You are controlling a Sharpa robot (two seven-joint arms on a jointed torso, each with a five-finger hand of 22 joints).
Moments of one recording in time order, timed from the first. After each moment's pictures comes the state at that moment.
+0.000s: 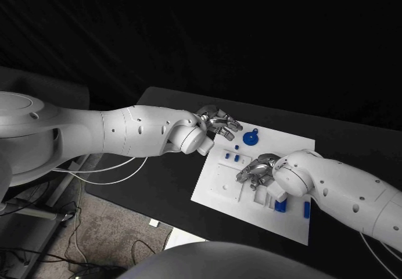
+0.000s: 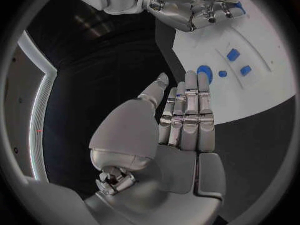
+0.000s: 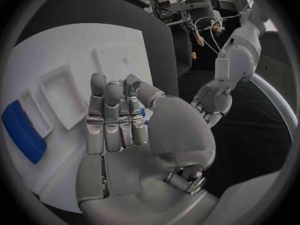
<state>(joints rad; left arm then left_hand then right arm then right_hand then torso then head) 1.27 -0.76 -0.23 1.39 -0.22 -0.44 0.04 1.31 0.01 0.16 -0.19 0.07 1.08 0.13 0.06 0.07 1.22 0.09 0.06 0.06 1.41 0.02 0.07 0.26 0.09 1.18 0.01 0.11 0.64 1.12 -0.31 -0.13 1.08 -0.58 -0.03 -0.49 1.30 -0.03 0.55 -0.29 0.05 1.26 0.08 0.06 0.10 1.35 0.03 0.06 0.06 1.35 -0.06 0.88 0.78 0.11 1.31 -0.08 0.25 1.31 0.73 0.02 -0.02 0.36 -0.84</state>
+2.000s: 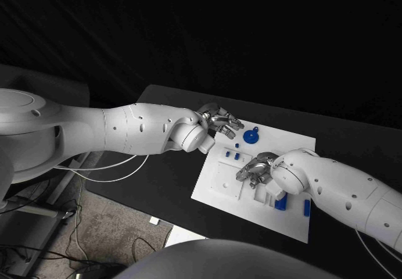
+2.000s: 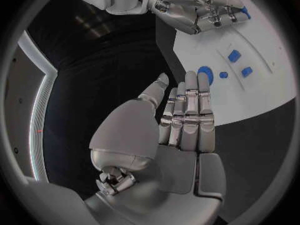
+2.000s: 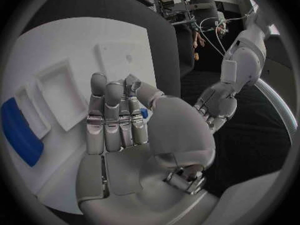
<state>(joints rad) 1.27 -0.76 -0.23 1.39 -0.21 -0.44 0.04 1.31 0.01 0.16 -0.19 0.07 1.08 0.13 0.06 0.07 1.22 0.09 0.06 0.06 1.41 0.02 0.07 0.26 0.09 1.18 0.01 0.11 0.63 1.11 -0.27 -0.14 1.03 -0.61 -0.03 -0.49 1.30 -0.02 0.55 -0.29 0.05 1.25 0.08 0.06 0.10 1.35 0.03 0.06 0.06 1.35 -0.06 0.88 0.78 0.11 1.32 -0.07 0.25 1.31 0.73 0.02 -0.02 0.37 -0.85</state>
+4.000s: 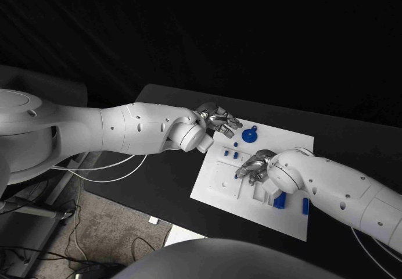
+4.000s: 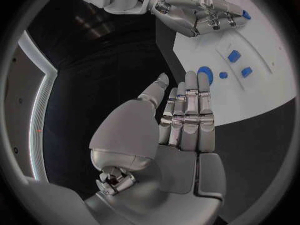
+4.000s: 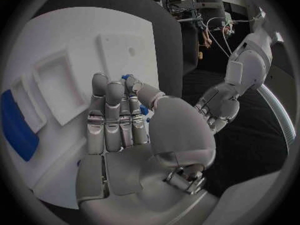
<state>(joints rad) 1.27 -0.76 -0.23 1.39 -0.21 -0.44 0.04 1.31 0.01 0.17 -0.18 0.07 1.08 0.13 0.06 0.07 1.22 0.09 0.06 0.06 1.41 0.02 0.07 0.26 0.09 1.18 0.01 0.11 0.62 1.11 -0.26 -0.15 1.04 -0.66 -0.09 -0.50 1.27 -0.03 0.60 -0.28 0.05 1.25 0.09 0.06 0.12 1.35 0.03 0.07 0.06 1.35 -0.05 0.88 0.76 0.12 1.32 -0.07 0.26 1.31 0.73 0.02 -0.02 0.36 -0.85</state>
